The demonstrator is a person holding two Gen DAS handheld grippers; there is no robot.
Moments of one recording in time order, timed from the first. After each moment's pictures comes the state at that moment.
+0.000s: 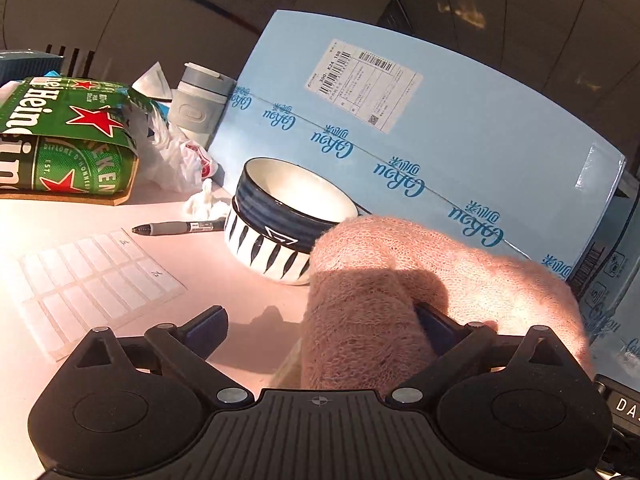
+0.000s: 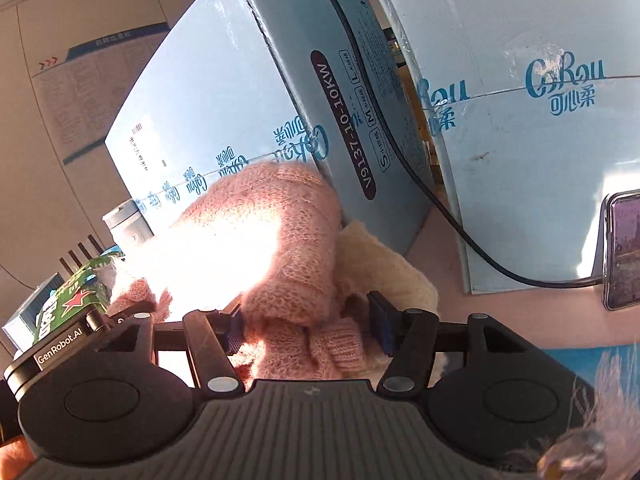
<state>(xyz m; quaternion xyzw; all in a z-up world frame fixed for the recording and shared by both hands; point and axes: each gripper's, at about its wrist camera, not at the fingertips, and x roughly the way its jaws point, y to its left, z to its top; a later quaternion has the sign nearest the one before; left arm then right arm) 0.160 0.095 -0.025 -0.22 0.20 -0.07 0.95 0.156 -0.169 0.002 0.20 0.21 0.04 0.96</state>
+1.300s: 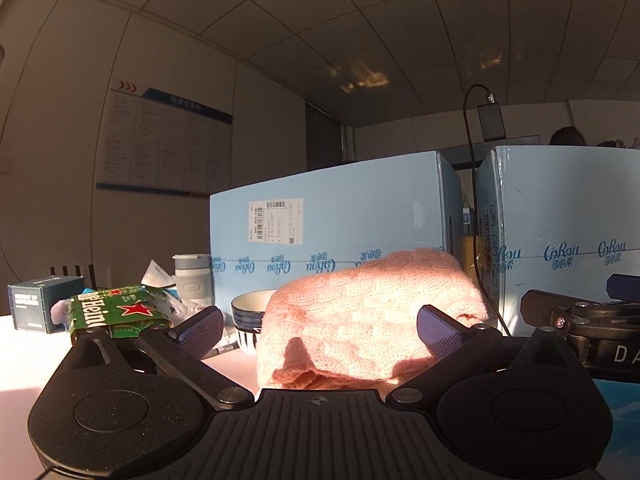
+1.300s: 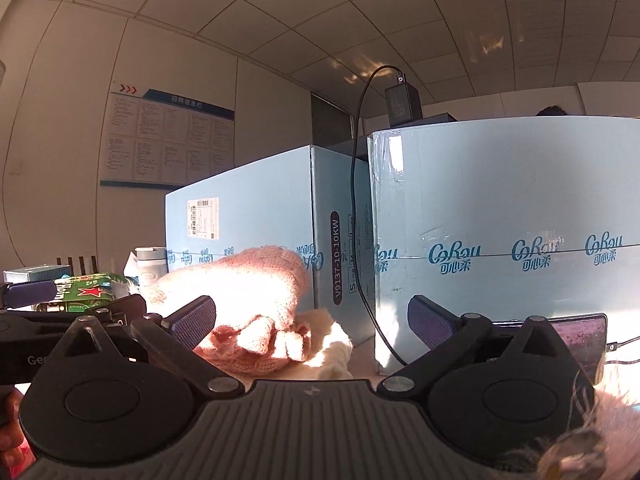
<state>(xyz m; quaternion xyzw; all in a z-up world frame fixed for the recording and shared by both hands) -0.010 0.009 0.003 0.03 0.00 -0.03 1.00 -0.002 -0.170 0.005 0.03 -0.01 0.02 1.00</state>
